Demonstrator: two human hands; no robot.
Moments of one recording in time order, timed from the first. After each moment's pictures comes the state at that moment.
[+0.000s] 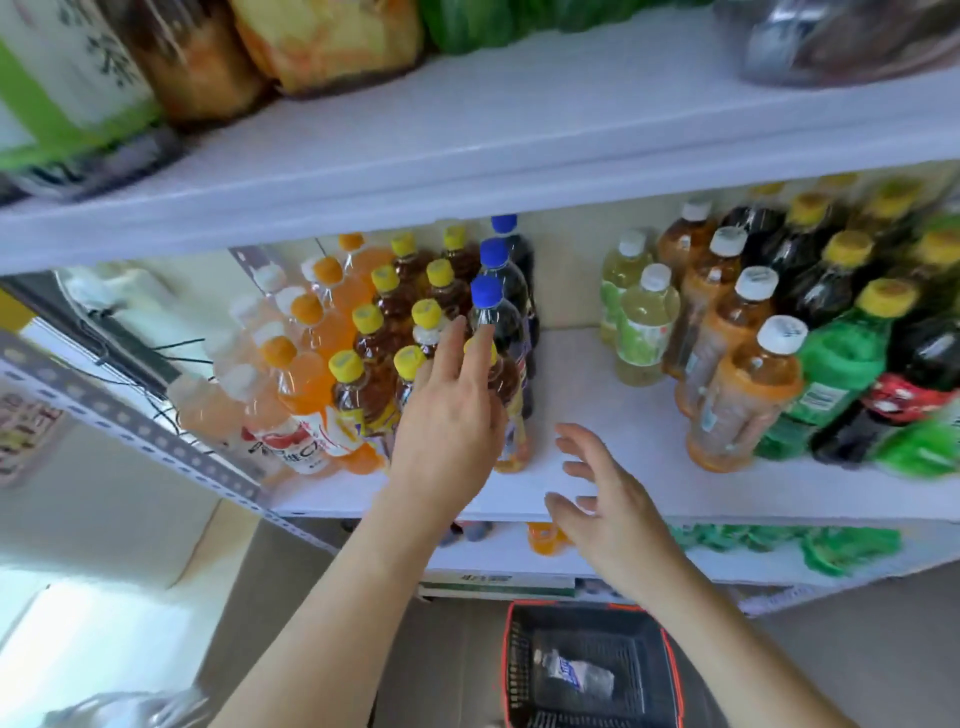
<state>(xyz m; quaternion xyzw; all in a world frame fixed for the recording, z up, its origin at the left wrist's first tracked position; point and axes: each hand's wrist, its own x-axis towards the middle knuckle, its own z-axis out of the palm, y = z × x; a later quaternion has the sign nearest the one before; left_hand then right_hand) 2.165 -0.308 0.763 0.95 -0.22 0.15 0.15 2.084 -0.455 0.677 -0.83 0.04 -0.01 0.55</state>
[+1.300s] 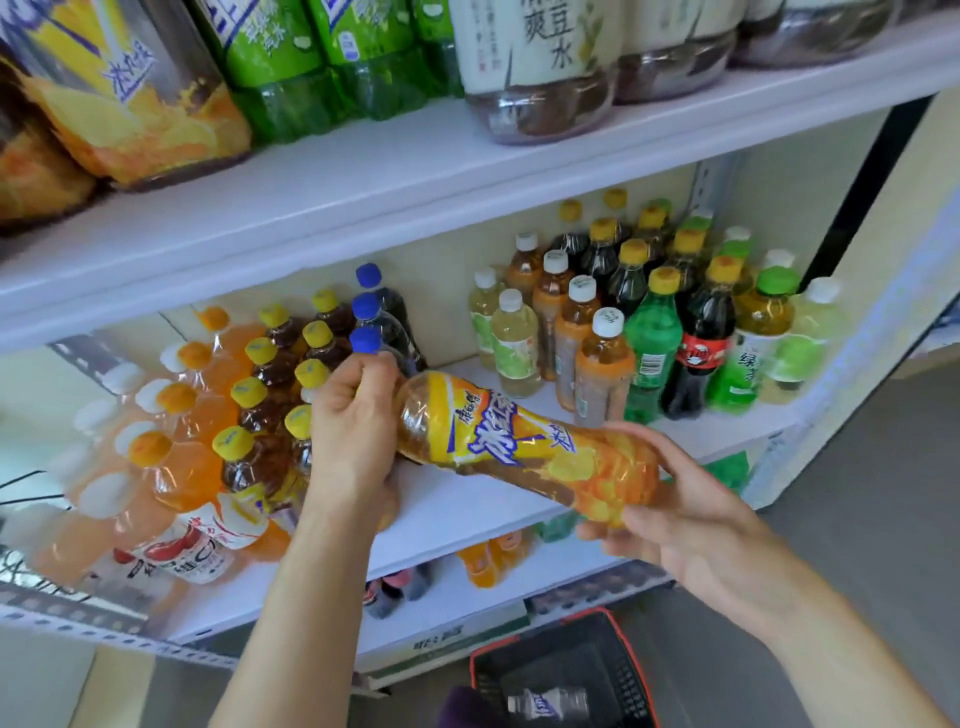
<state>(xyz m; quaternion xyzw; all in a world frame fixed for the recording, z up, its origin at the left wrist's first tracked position) 2.151 -0.340 0.813 0.70 -0.06 -0.01 0.71 1.982 -0.520 0.738 -0.49 0.09 0.00 0.87</state>
